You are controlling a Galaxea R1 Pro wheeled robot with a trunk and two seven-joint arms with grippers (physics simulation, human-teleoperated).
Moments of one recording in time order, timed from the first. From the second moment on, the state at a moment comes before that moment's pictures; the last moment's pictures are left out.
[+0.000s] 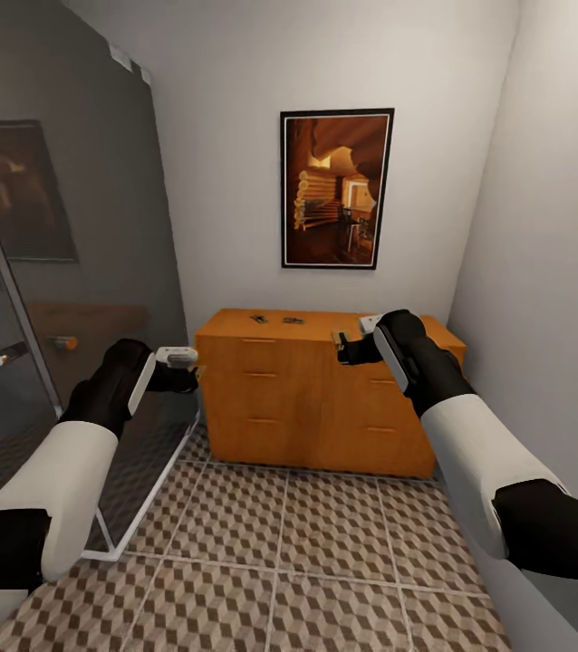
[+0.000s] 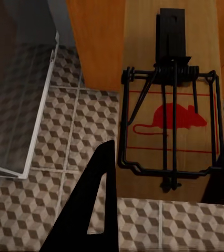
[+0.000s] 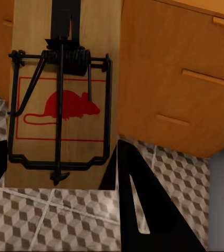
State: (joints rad) left arm -1.09 0.07 0.01 -0.79 -0.08 1.04 -0.13; right arm -1.19 0.04 0.20 -0.82 -0.05 1.04 0.02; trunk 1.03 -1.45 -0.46
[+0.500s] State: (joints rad) left arm -1.09 0.07 0.01 -0.59 -0.05 0.94 -0.12; right arm -1.03 0.04 0.20 -0.82 -0.05 1.04 0.02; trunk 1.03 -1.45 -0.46
